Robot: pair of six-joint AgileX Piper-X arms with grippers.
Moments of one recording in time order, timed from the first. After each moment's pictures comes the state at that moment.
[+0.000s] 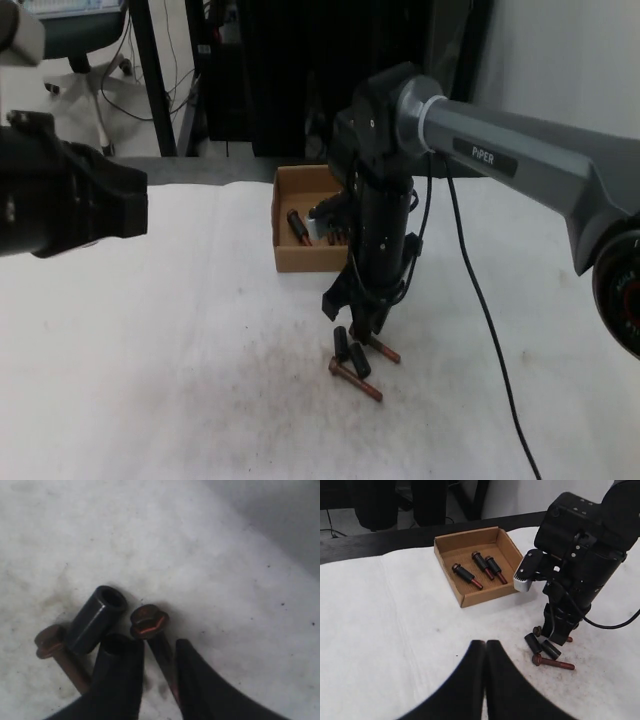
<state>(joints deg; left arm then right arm) -11.0 49.3 -47.0 35.1 18.3 0.0 29.6 129.9 -108.9 77.7 -5.9 -9.6</state>
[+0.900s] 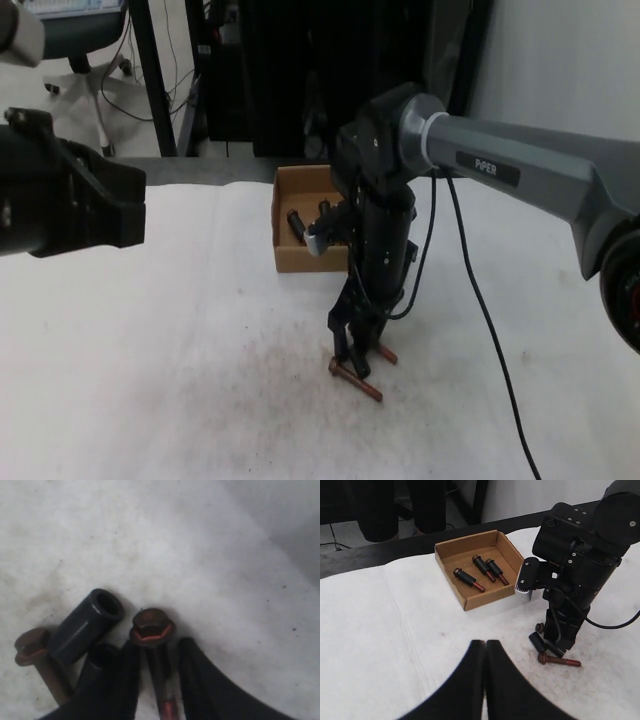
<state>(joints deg) -11.0 49.1 -47.0 35.2 18.3 3.2 29.6 128.9 -102.2 70.7 -5.7 -16.0</state>
